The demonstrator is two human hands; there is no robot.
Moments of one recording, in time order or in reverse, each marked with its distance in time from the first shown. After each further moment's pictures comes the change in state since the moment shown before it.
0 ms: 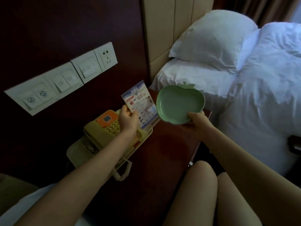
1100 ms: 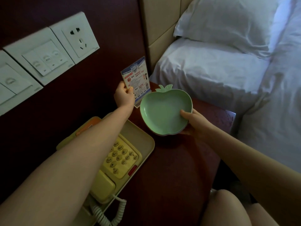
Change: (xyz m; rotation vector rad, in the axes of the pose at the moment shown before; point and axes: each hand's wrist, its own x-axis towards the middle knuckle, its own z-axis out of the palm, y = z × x) left_hand 0.165 -0.041 0.076 0.249 0.009 0.086; right_hand 0.129 0.032 0.017 -0.207 -0.161 0.158
